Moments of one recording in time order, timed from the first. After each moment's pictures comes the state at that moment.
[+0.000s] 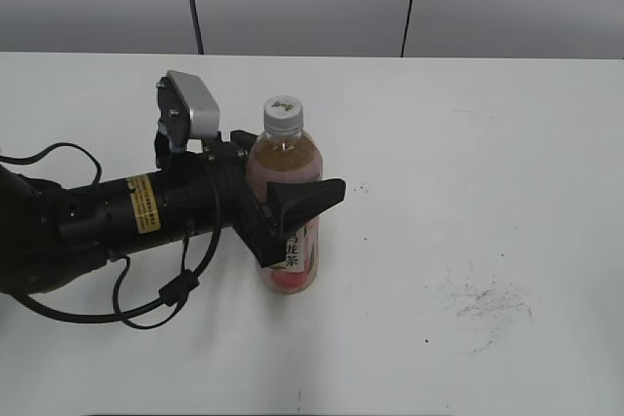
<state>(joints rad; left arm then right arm) -0.47 1.99 -0.67 0.76 -1.21 -0.35 0.04 -0.01 -0.51 0.05 1.10 -0.06</state>
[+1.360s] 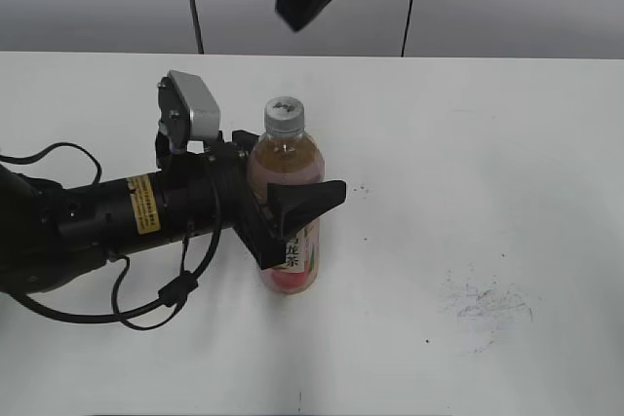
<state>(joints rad) -0.47 1.99 -0.67 0.77 -1.21 -0.34 0.74 1.74 -1.83 0.06 1.20 -0.31</state>
